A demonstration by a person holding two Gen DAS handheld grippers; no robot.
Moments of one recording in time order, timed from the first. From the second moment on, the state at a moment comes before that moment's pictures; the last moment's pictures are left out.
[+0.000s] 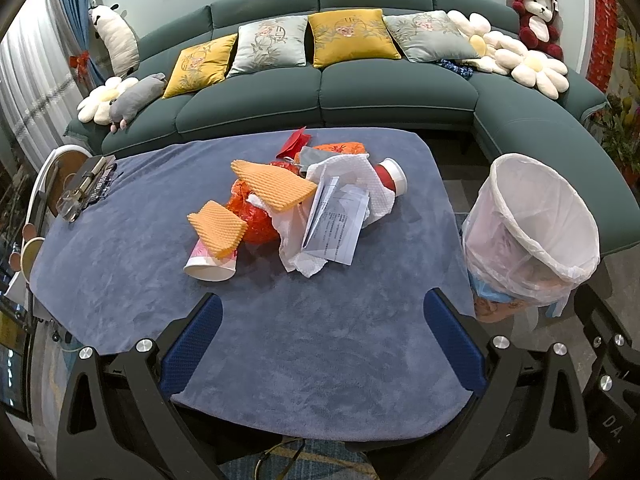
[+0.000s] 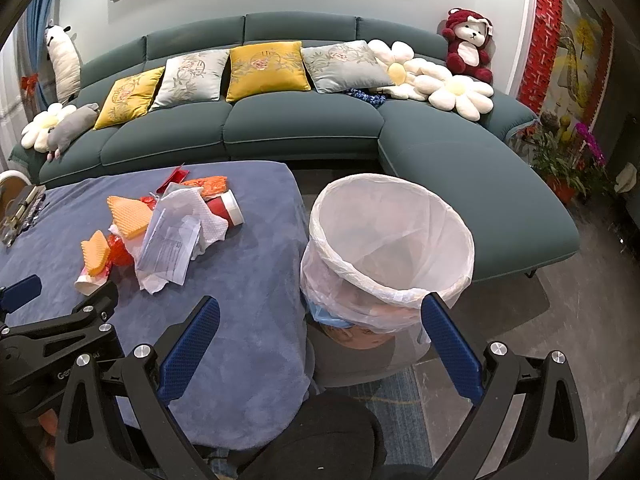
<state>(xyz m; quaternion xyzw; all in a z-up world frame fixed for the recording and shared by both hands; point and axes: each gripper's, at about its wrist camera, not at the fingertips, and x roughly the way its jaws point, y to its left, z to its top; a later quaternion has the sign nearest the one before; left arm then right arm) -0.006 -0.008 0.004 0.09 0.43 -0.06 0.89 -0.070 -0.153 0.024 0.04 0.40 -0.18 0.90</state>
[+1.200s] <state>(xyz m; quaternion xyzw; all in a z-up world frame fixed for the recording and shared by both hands) 0.059 0.083 -0.035 0.03 0.48 -0.04 0.88 -0.010 -0.089 -0.006 0.03 0.41 -0.17 0.90</state>
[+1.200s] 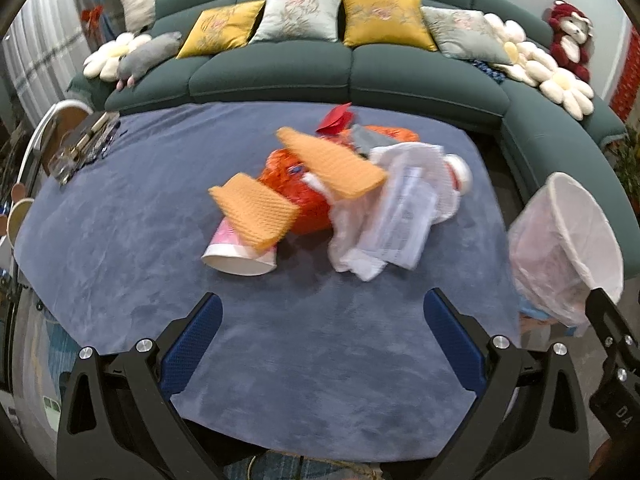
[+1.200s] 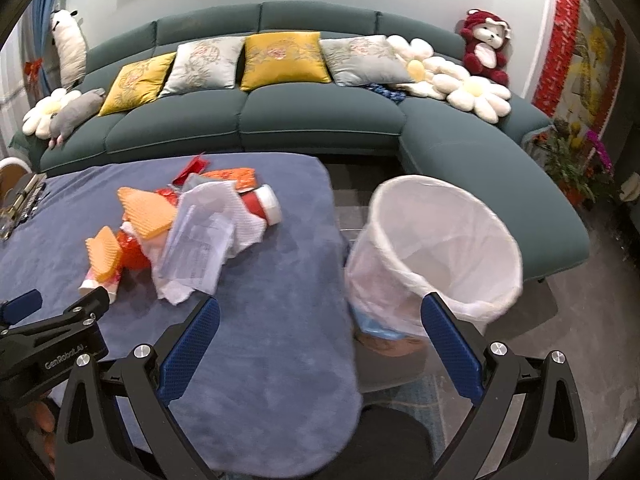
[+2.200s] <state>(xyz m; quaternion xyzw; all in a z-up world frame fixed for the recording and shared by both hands) 0.205 0.161 -0.129 -0.02 0.54 -0.03 0.84 0.151 0.013 -0.113 0.04 0.48 -0.05 0.88</state>
